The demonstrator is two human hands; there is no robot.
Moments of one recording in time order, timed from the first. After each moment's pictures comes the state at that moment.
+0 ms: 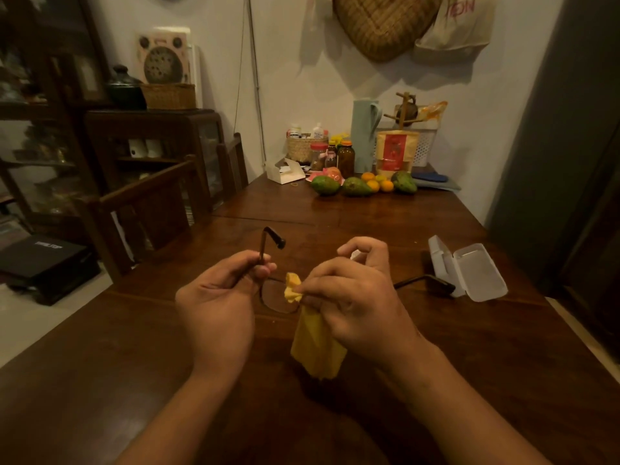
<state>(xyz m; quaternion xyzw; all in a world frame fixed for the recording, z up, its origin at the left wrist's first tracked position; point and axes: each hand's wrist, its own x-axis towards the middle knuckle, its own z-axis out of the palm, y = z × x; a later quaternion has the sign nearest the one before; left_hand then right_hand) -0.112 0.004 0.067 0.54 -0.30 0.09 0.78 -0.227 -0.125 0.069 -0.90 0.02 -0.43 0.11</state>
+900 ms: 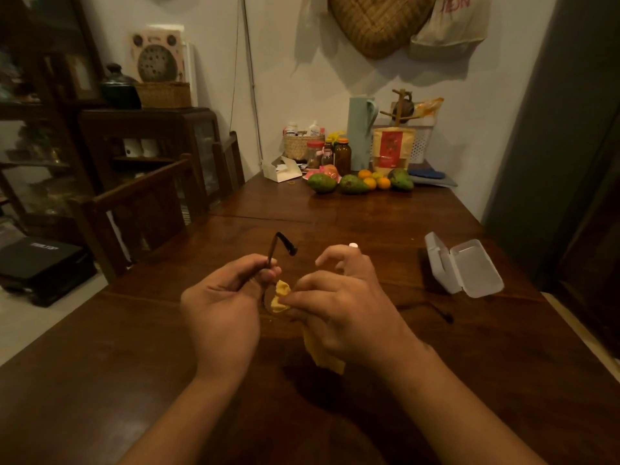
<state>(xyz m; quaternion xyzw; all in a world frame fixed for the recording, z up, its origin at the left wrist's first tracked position) -0.118 0.002 0.066 0.57 -0.31 0.09 0.76 -0.226 -0.120 0.065 -0.94 -0.01 -0.35 0.01</state>
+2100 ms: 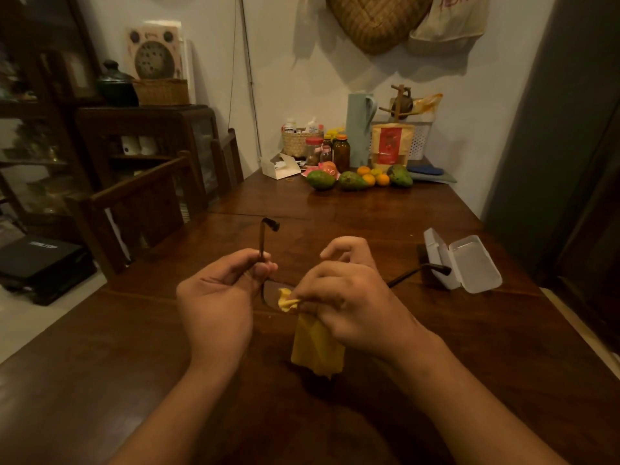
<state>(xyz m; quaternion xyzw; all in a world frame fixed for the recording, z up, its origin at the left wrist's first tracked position) -0.109 -0.001 0.064 0.56 -0.29 0.04 0.78 -0.230 -0.131 0.070 -0.93 -0.02 -0.34 0.13</state>
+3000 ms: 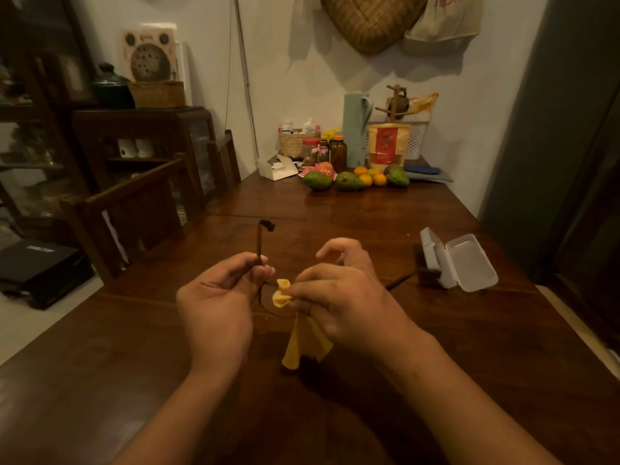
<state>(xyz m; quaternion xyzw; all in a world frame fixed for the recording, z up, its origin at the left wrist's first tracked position) -0.112 0.000 0.059 0.58 -0.31 0.06 0.75 -0.228 -0.130 0.069 -0.95 0.01 -0.31 0.04</state>
